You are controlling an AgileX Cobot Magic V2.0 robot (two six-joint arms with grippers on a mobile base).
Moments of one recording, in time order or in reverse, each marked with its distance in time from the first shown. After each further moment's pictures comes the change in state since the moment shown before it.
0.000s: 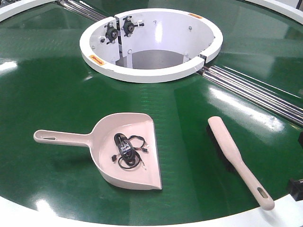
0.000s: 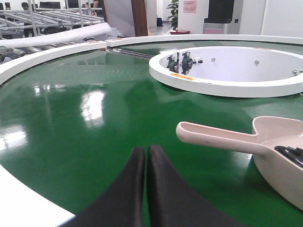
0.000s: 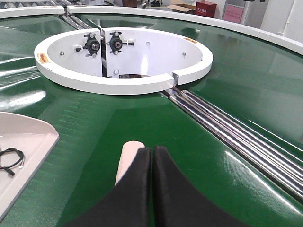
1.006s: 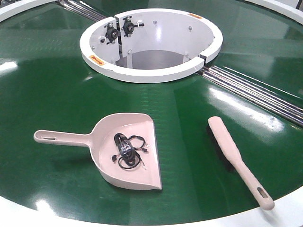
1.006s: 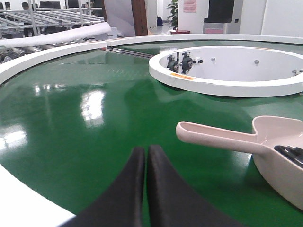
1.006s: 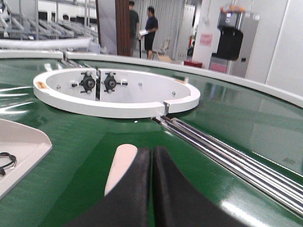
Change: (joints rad) left arm 0.000 0.000 0.000 0.000 0.001 0.000; right arm 0.000 -0.505 0.372 -0.020 -0.109 -0.023
